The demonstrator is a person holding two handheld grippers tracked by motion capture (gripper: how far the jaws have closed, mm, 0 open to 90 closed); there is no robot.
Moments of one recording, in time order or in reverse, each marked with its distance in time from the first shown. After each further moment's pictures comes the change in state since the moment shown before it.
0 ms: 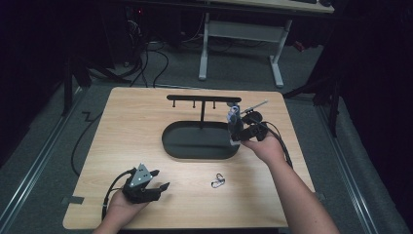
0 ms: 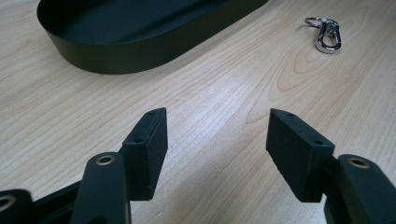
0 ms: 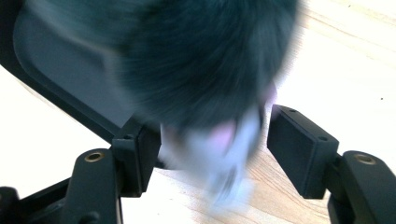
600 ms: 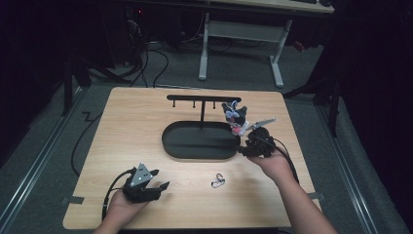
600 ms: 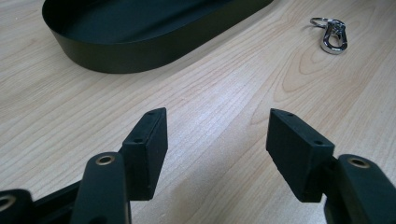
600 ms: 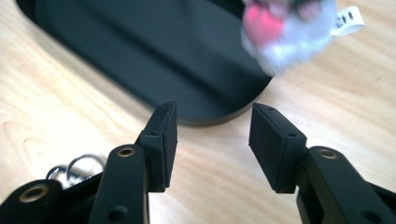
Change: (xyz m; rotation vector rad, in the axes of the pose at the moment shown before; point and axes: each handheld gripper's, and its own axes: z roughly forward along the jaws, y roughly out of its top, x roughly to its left) left arm -0.001 0.000 0.001 0.003 0.012 -0.001; right arm 0.018 -0.057 -0.017 -0.104 -0.025 -0.089
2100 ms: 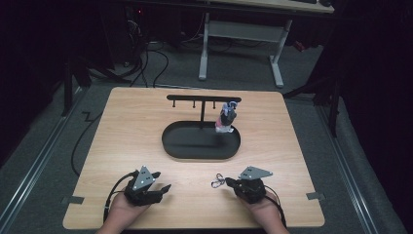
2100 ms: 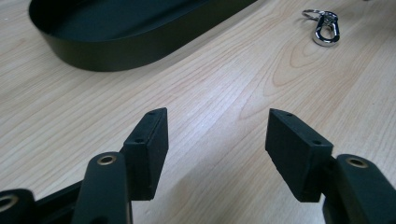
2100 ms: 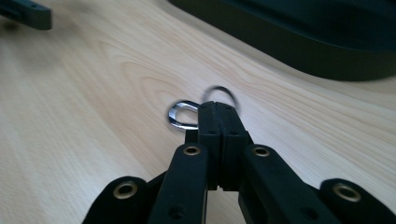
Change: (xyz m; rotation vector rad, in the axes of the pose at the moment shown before) left arm -0.007 -0.004 -0.003 0.003 0.014 0.012; right arm 0.081 -0.102 0.020 -0.256 0.158 -0.102
